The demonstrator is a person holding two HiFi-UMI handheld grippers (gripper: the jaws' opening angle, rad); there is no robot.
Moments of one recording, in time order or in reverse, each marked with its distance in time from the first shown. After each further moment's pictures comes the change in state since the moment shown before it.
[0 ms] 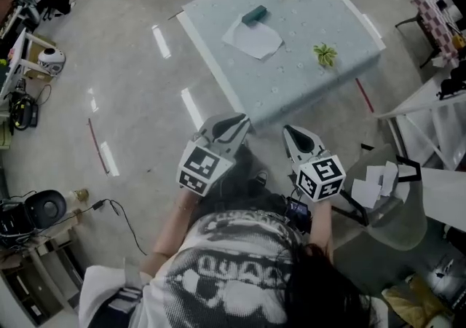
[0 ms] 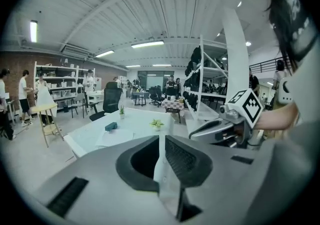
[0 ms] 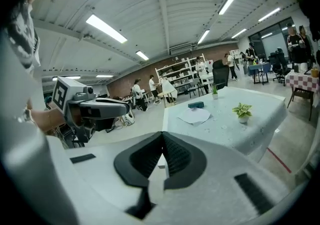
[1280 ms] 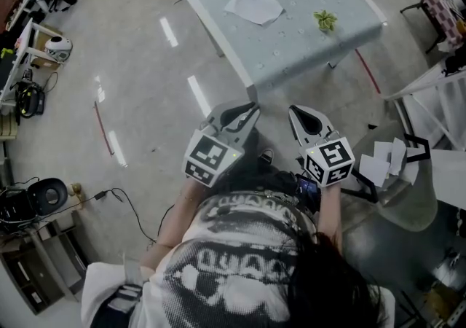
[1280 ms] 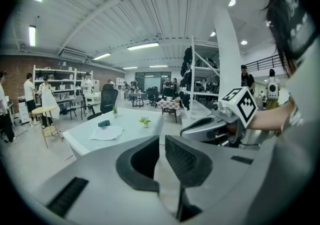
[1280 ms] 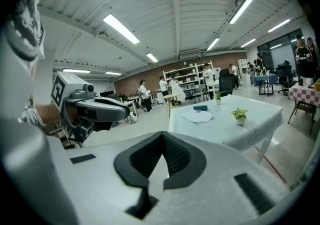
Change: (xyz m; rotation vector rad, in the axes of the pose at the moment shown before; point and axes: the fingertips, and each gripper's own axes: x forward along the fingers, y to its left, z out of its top) left arm -0.045 -0.093 -0.026 0.028 -0.012 -0.009; right arm -0.066 0.040 -0.035 -0.115 -0.039 0.031
